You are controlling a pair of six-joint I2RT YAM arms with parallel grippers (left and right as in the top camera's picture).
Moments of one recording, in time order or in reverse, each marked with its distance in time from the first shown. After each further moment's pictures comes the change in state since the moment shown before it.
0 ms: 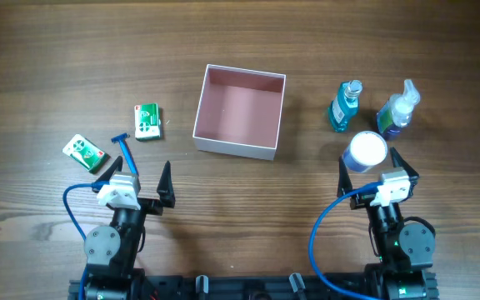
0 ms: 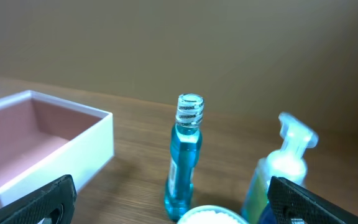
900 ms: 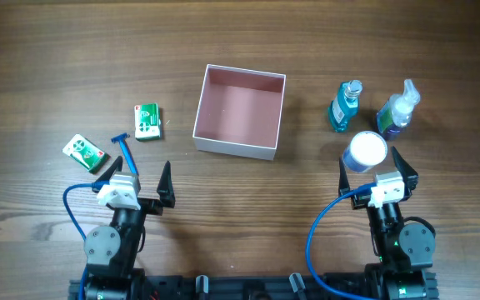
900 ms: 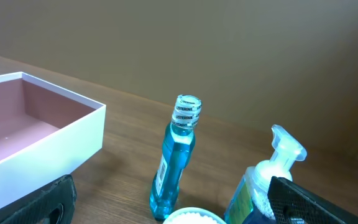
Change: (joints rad) left arm 0.000 0.000 0.000 0.000 0.000 0.000; right arm 0.000 0.000 0.000 0.000 0.001 -0.153
